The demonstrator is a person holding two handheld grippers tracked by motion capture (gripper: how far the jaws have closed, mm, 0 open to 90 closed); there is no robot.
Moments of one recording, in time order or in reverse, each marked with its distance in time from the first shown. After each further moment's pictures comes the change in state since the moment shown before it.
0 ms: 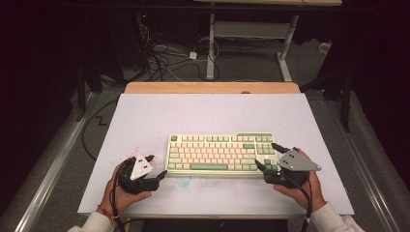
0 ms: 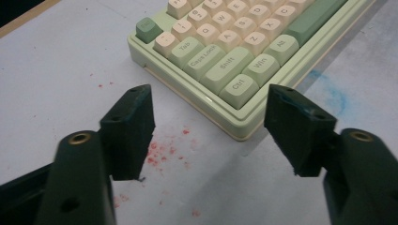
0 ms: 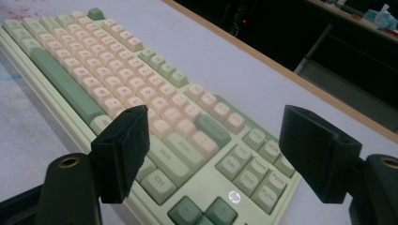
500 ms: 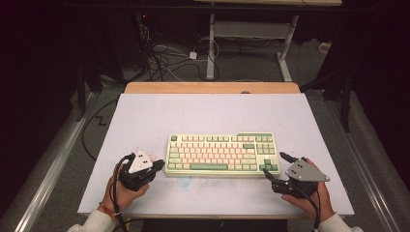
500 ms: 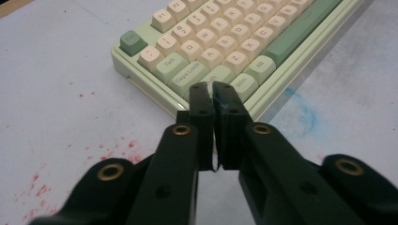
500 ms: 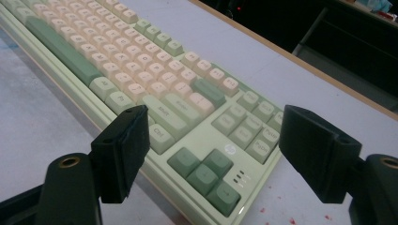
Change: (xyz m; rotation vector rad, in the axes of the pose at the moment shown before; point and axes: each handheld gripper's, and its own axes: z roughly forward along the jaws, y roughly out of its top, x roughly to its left) left arm 0.005 0.012 -0.004 -0.006 -0.090 -0.042; right arm 0.001 -0.025 -0.019 0.043 -0.023 0.010
